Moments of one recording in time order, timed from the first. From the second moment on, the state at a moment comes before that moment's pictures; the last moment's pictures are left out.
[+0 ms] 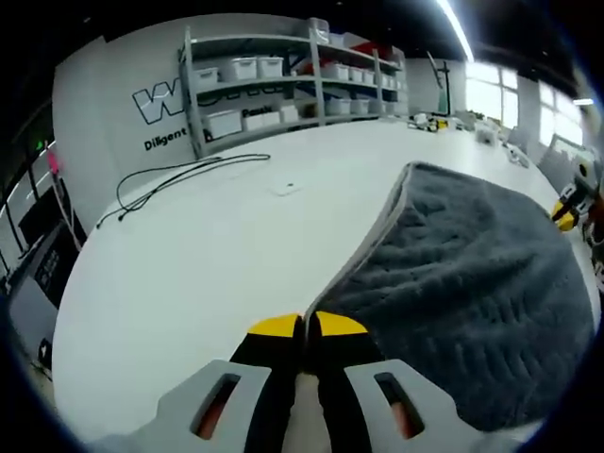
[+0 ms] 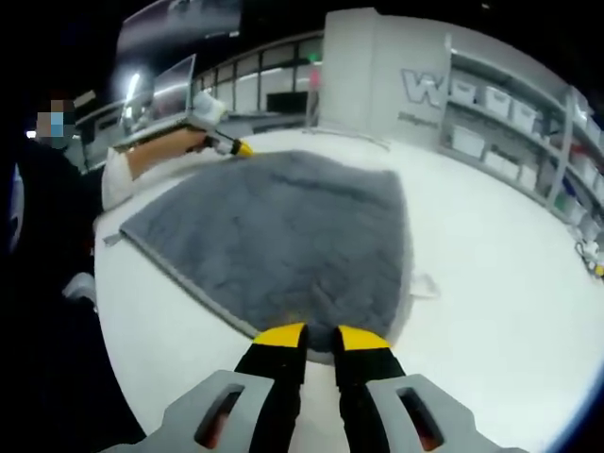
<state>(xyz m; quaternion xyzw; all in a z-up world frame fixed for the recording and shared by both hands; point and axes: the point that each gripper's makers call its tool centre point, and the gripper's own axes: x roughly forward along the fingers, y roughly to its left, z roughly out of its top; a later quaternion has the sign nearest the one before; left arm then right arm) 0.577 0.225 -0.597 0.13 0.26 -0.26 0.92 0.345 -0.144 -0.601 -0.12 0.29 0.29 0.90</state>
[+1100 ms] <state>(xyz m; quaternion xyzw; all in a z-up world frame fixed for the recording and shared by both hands) 0.621 0.201 -0.596 0.15 0.25 -0.27 0.92 0.325 -0.125 -0.601 -0.12 0.30 0.30 0.90</state>
